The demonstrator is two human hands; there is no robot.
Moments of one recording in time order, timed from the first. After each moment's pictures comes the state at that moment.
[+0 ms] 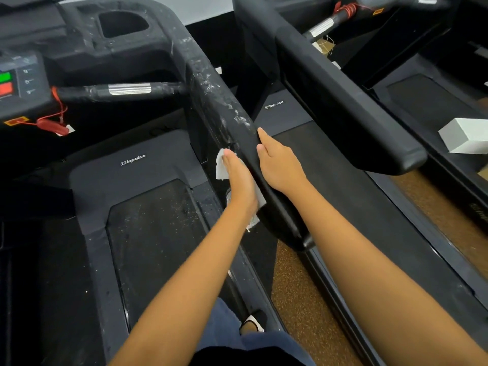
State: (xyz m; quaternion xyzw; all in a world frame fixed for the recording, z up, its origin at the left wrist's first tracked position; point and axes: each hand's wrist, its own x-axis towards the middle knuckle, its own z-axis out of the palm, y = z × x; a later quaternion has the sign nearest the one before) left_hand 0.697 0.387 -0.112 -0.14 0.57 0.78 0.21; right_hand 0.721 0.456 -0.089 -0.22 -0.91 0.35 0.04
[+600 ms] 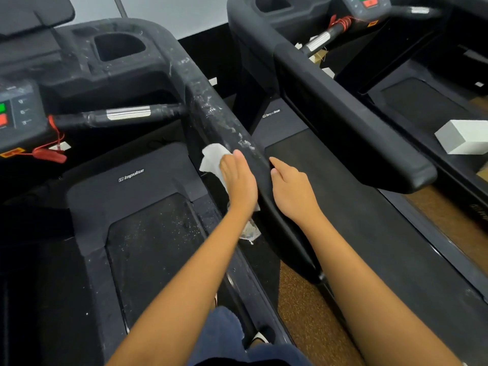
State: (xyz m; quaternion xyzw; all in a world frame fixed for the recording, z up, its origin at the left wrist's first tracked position) left_hand 0.636 0.397 -0.127 0.01 0.74 0.66 0.10; right_hand 0.716 0.458 -0.095 -0.30 -0.85 0.41 0.07
